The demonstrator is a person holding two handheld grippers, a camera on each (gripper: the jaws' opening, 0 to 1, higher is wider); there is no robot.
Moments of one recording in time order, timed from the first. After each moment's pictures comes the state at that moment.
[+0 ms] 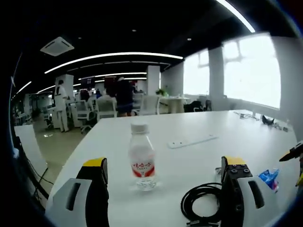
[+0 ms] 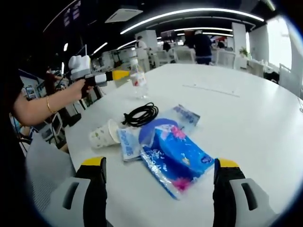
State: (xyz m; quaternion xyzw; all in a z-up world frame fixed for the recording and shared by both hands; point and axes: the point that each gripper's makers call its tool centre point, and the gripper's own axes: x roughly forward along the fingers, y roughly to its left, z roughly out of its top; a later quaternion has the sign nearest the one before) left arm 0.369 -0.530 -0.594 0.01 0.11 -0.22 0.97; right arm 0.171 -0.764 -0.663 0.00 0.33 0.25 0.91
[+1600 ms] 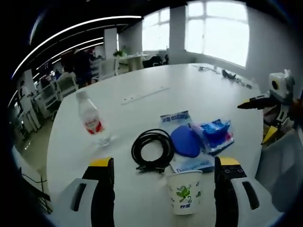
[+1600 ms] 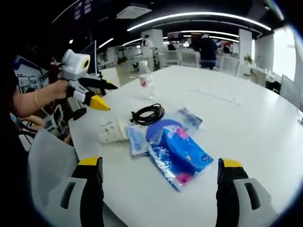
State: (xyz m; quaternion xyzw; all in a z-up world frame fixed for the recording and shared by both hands) left arm 0.248 -0.574 -0.633 0.12 0.30 -0.38 0.86; right arm 0.149 -0.762 -0.645 -0.03 0.32 0.26 0.91
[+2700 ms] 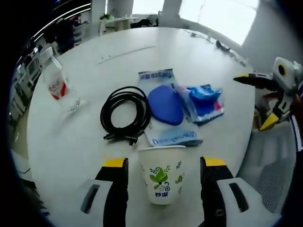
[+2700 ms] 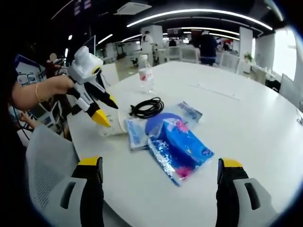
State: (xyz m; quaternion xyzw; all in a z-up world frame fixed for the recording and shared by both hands) left arm 0.209 -0.585 -0.701 0.13 0.48 -0.40 0.77; right arm 0.143 -0.762 -0.657 -0.04 0.34 0.25 0.91
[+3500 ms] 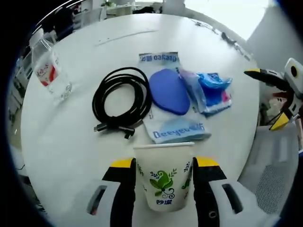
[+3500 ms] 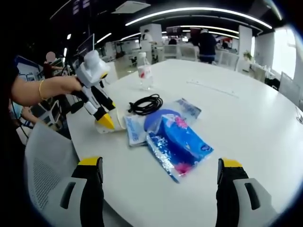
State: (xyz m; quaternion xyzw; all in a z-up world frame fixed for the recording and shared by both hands) left arm 0.207 -0.586 -0.729 0.13 0.52 -0.39 0.74; right arm 0.138 -0.767 -0.663 -0.04 0.35 0.25 0.90
